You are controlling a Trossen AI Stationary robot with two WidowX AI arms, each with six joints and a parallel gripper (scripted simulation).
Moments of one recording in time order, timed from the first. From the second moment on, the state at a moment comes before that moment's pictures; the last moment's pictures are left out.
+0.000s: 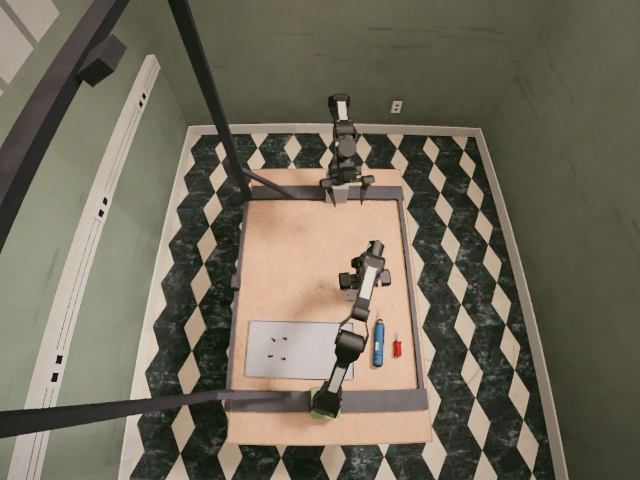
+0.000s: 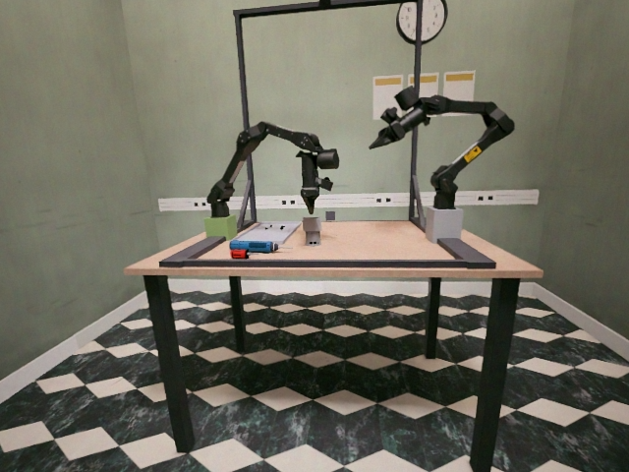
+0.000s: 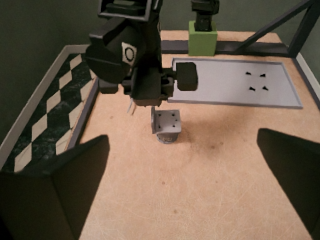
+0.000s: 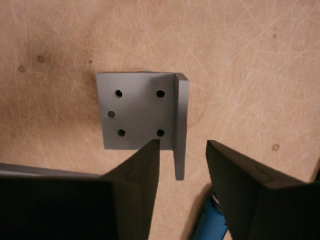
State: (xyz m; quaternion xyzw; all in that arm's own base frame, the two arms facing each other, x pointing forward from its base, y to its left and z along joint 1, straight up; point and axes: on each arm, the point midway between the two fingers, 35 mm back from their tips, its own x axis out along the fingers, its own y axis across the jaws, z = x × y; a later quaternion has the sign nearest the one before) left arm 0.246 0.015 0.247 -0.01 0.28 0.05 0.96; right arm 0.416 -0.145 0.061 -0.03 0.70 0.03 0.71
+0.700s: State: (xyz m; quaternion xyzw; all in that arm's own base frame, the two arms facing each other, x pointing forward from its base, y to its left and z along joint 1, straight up) left arm 0.246 0.015 0.247 -0.01 0.28 0.05 0.96; right arm 0.416 -0.145 0.015 -0.03 0.71 0.03 0.70
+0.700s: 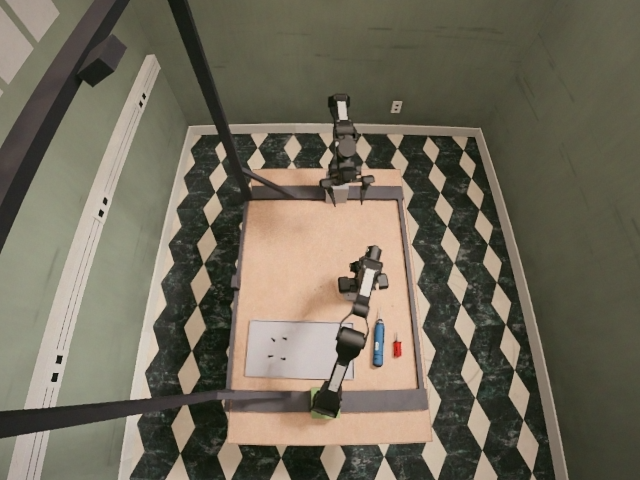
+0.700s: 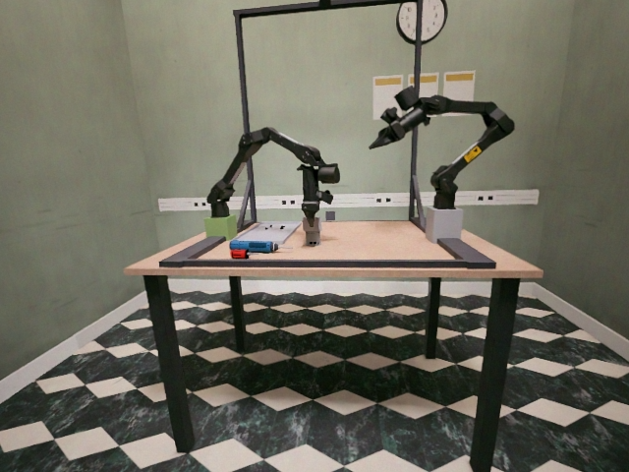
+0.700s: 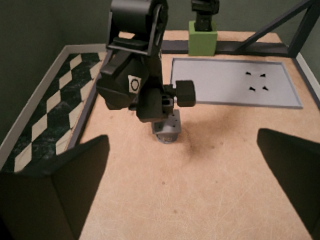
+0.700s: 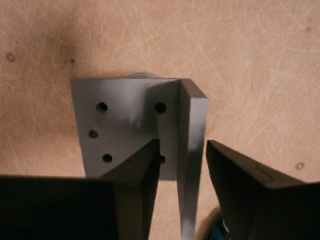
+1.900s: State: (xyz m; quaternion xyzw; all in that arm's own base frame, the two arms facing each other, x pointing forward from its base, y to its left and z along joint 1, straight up) left arm 0.246 0.015 0.247 -0.01 0.28 0.05 0.96; right arm 0.417 -0.146 0.012 -0.03 0.71 0.03 0.71
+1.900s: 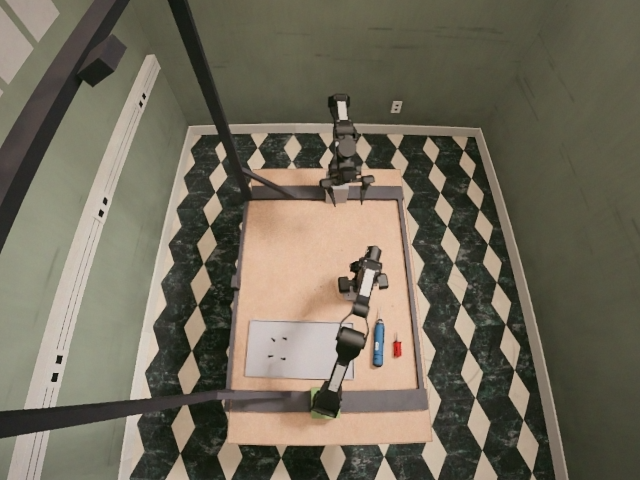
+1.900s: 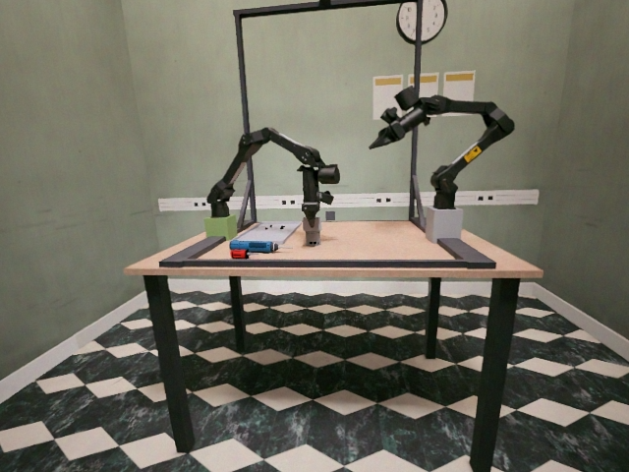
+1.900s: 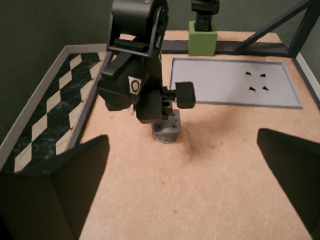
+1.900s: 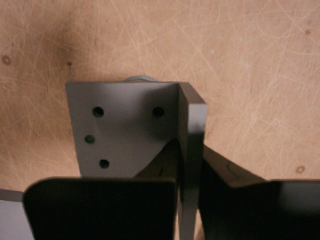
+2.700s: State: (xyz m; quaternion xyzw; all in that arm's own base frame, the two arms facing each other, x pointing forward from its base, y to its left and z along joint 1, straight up) left arm 0.246 0.015 0.247 -0.01 0.28 0.05 0.96; right arm 0.416 -0.146 0.036 -0.03 0.71 0.03 0.70
